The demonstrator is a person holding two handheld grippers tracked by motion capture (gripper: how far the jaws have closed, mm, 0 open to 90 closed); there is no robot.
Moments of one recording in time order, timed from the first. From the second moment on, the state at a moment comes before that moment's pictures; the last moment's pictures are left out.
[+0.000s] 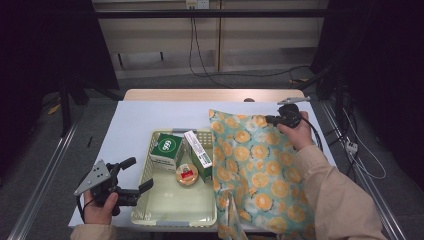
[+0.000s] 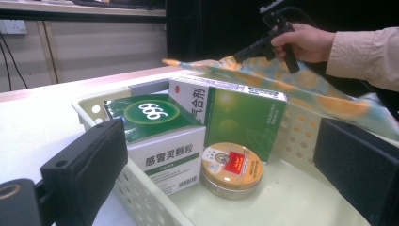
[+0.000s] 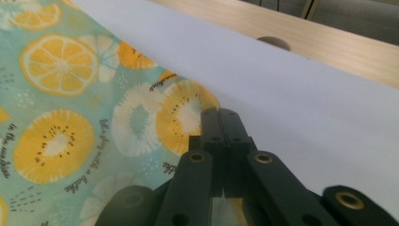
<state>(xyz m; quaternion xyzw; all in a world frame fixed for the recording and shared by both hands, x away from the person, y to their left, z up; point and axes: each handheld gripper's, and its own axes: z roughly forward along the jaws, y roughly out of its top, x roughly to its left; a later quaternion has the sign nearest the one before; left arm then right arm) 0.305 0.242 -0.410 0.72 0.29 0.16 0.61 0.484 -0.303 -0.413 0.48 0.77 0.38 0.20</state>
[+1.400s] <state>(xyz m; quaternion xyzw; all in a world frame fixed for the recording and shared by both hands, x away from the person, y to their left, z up) 0.311 0.236 -0.414 0.72 0.28 0.14 0.62 0.372 -0.253 -0.425 0.39 0.83 0.38 0.13</state>
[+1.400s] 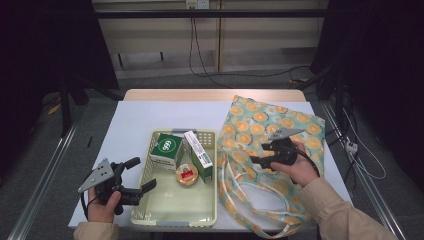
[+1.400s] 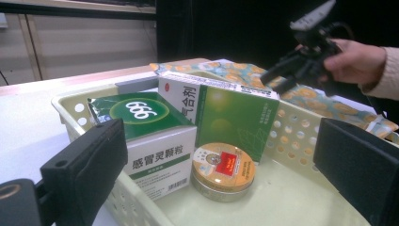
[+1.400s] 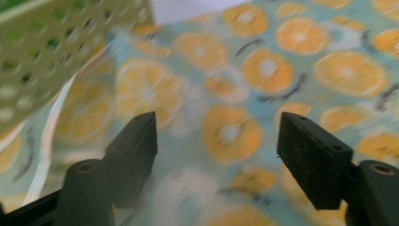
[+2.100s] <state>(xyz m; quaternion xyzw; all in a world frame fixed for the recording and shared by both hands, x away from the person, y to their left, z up) 0.310 0.232 -0.413 0.73 0.27 0.14 0.62 0.340 -0.219 -0.456 0.33 0.86 0.36 0.13</state>
